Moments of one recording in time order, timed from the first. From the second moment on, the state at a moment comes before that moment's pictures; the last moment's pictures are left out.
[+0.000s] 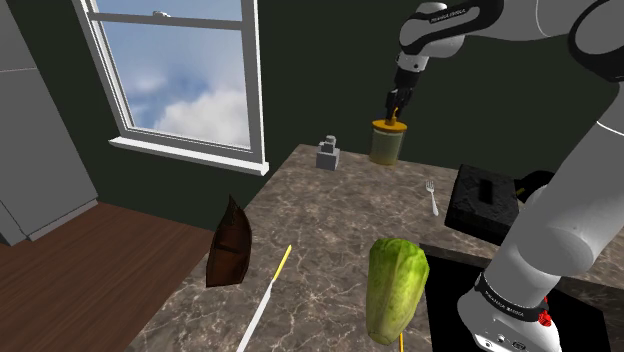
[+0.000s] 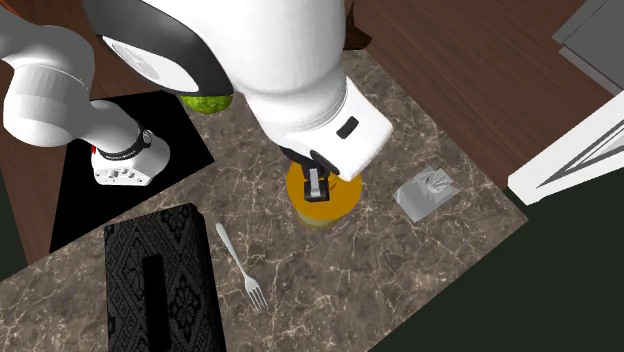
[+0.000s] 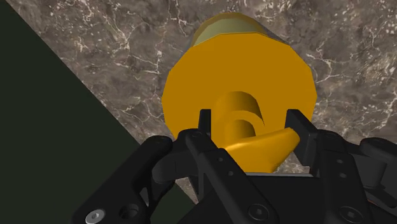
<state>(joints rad) -0.08 -0.11 -0.46 -1.93 0.02 1.95 -0.44</state>
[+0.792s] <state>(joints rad) -0.11 -0.20 -0.49 -1.89 -0.03 1.82 -0.47</state>
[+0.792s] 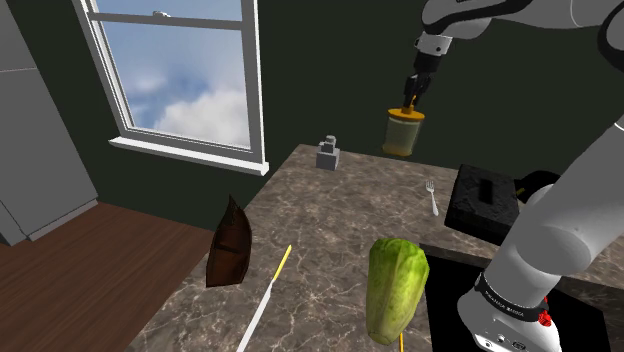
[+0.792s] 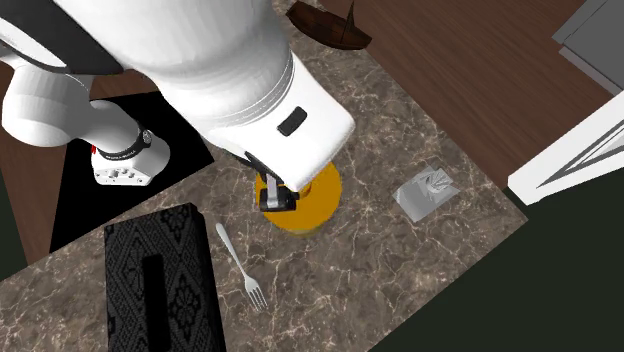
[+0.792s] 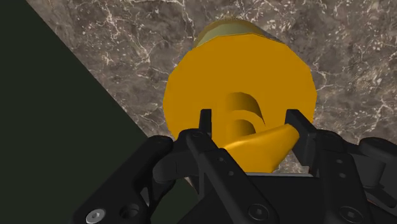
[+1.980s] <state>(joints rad) -0.27 -0.53 -0.62 -1.97 -0.21 1.62 -0.72</state>
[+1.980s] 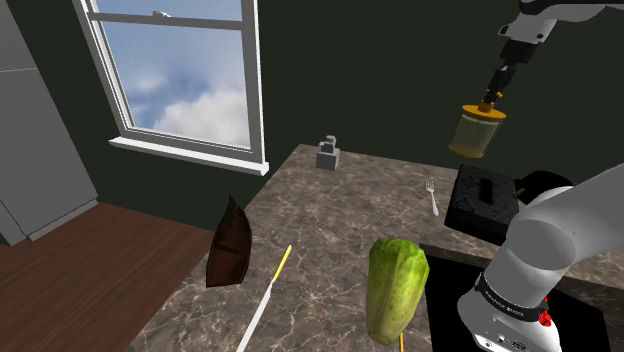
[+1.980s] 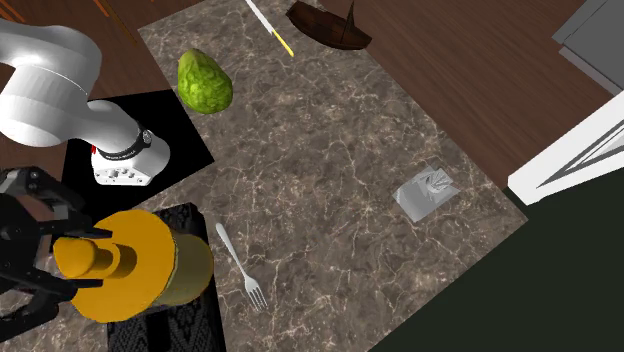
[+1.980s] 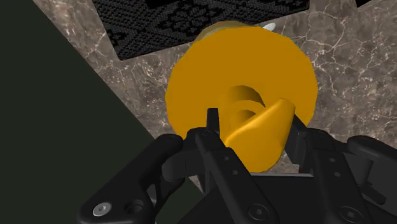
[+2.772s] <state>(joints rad) -0.33 -0.61 -0.74 -1.93 -0.29 1.54 -0.90</state>
